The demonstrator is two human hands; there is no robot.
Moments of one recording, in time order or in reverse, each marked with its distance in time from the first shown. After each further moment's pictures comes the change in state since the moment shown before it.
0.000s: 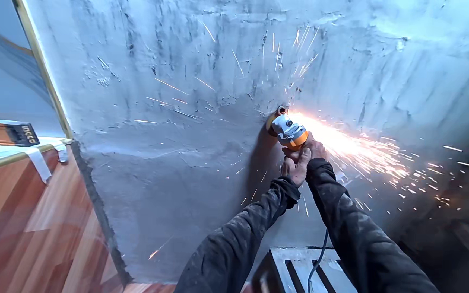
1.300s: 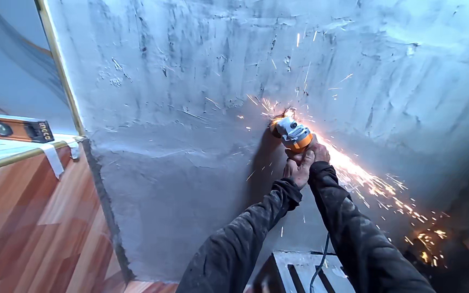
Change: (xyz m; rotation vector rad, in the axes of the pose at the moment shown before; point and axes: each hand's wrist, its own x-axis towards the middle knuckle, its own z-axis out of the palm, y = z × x) left_hand -0.001 0.004 -0.011 -0.015 -0.006 0.028; right_hand 0.002 -0.014 -0.009 0.000 -0.138 0.098
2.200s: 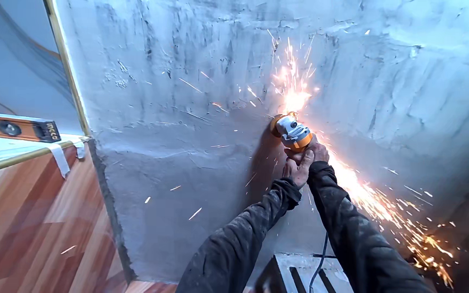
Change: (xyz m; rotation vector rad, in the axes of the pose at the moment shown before) left_hand -0.001 0.007 -0.009 0.023 0.008 0.007; right_hand 0.003 -0.008 0.009 0.013 0.027 -0.015
